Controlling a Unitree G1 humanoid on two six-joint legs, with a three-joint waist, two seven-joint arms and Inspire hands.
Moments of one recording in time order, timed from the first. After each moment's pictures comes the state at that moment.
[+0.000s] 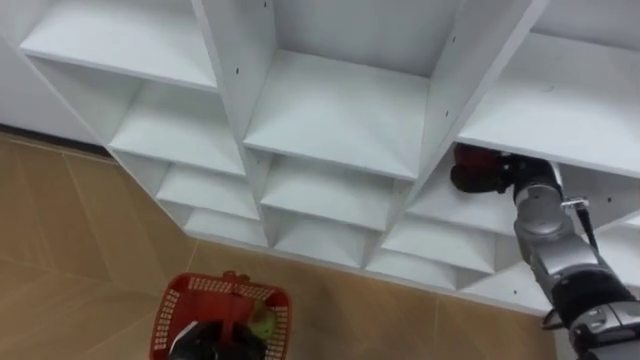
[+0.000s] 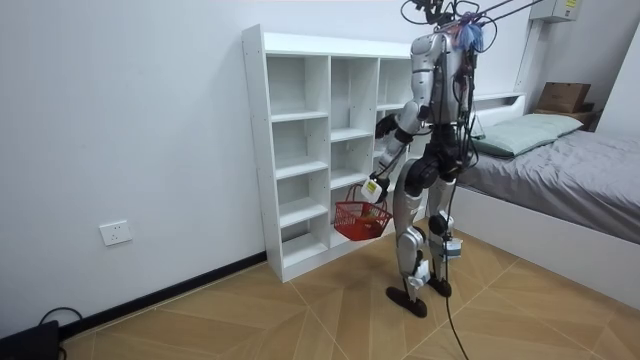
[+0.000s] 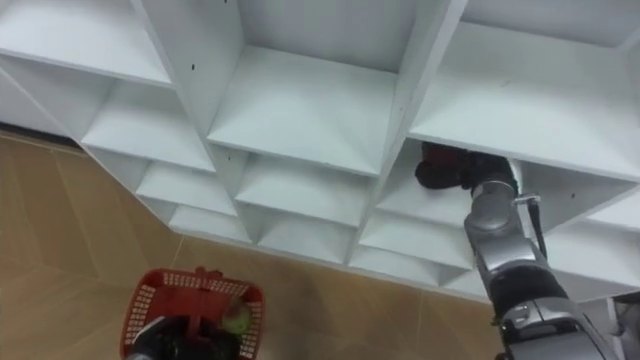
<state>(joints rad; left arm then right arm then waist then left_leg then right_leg) -0.02 0.22 -0.20 0.98 -0.20 0.03 -0.10 -0.45 -0.37 0.21 0.90 0.01 0.00 -0.27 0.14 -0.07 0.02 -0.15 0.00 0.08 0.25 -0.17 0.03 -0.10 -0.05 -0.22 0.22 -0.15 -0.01</state>
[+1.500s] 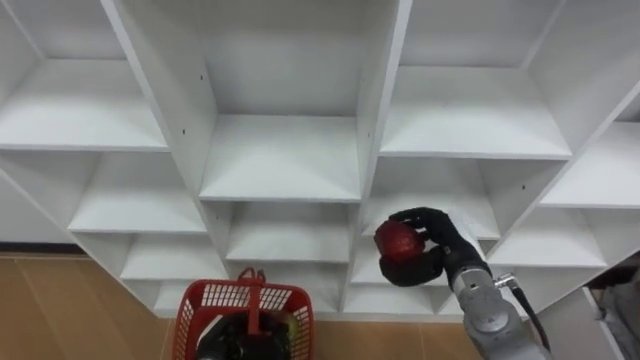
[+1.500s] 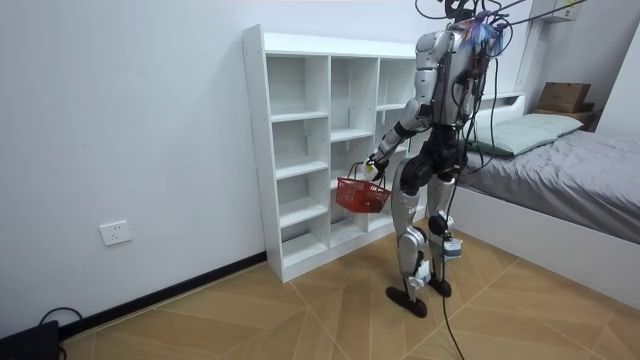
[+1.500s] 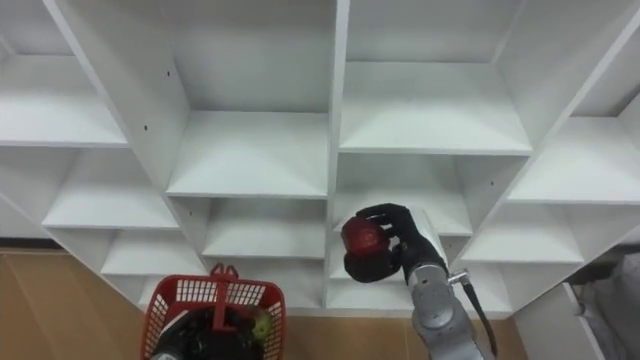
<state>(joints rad) 0.05 0.14 -0.20 0.78 -0.28 0.05 -0.08 -0.06 -0.22 0.24 0.52 -0.21 0.03 -0.10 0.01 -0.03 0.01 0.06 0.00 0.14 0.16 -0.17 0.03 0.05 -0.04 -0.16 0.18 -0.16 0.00</state>
